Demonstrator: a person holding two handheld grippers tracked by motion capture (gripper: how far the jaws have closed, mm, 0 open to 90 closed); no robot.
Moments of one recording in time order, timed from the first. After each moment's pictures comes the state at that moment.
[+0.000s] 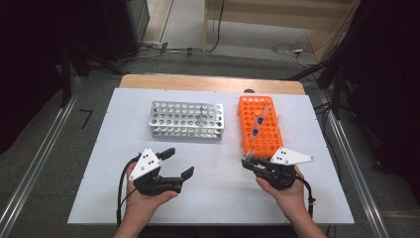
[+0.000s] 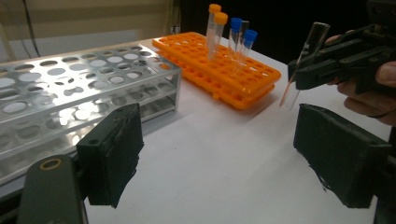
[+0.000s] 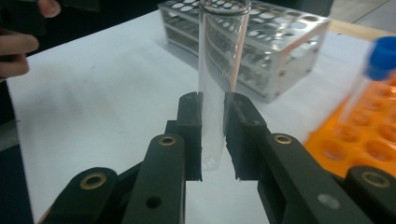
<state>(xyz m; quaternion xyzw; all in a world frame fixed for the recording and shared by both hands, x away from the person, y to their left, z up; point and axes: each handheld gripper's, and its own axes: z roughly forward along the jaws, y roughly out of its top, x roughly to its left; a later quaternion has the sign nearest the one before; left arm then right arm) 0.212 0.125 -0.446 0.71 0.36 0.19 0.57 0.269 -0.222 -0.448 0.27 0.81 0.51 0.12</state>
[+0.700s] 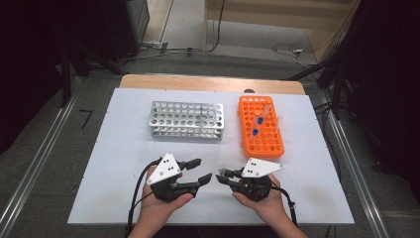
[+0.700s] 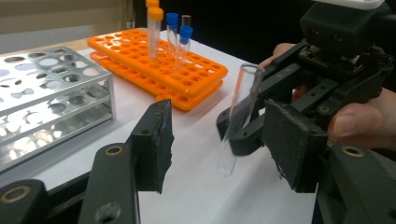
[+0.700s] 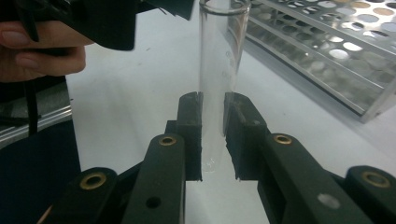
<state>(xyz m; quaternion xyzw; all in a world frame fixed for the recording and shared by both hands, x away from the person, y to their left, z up) 0.207 0.088 -0.441 0.74 0.30 0.14 0.58 0.244 -0.164 -0.456 0.19 0.85 0.49 0.08</state>
